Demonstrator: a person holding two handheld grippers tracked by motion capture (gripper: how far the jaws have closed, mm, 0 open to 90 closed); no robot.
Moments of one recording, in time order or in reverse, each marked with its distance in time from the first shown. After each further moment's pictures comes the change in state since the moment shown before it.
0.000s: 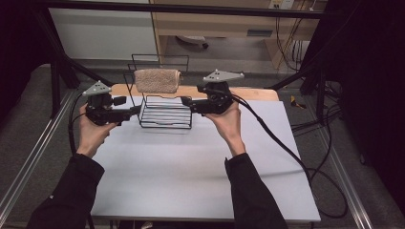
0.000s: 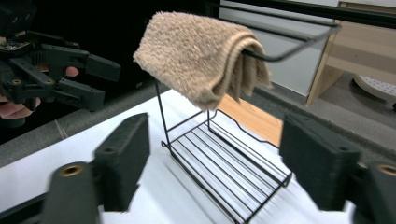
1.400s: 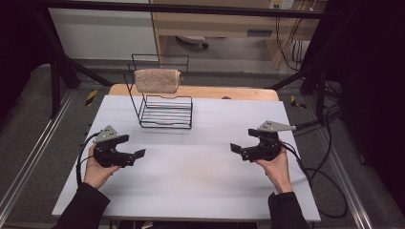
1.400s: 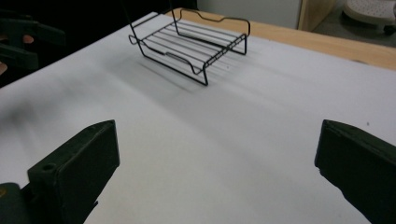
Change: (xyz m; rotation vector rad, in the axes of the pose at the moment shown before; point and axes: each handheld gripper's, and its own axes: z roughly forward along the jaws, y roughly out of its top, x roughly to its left) left arm -0.029 -0.115 0.004 0.090 -0.075 0.030; right arm -0.051 -0.157 -0.099 0.102 -0.030 0.153
